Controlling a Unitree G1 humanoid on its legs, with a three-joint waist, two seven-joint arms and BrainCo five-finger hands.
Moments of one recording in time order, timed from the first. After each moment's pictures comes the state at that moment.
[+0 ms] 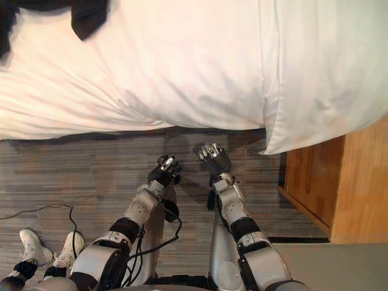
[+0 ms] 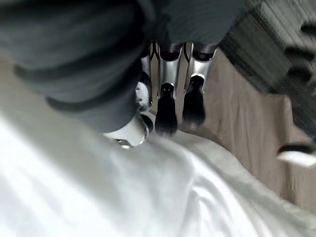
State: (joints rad) left arm -0.48 -0.09 0.03 0.93 -0.87 -0.02 -0.18; right arm -0.38 -0.09 0.15 0.80 1.03 -0.19 0.60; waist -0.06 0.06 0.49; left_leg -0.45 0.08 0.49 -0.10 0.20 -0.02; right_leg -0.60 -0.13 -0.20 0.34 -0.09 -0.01
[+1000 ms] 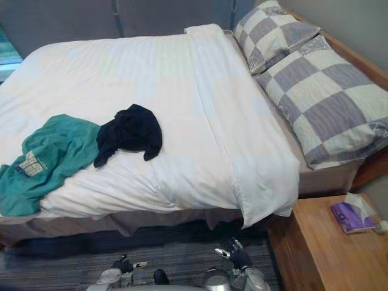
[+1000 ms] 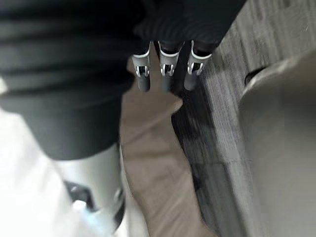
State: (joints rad) left arm 0.04 0.09 0.00 1.06 -0.30 0.07 0.24; right arm 0.10 -0.11 -0.11 1.09 0.19 -0.21 0.23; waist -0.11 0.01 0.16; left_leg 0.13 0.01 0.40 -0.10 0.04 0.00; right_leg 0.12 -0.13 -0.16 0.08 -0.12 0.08
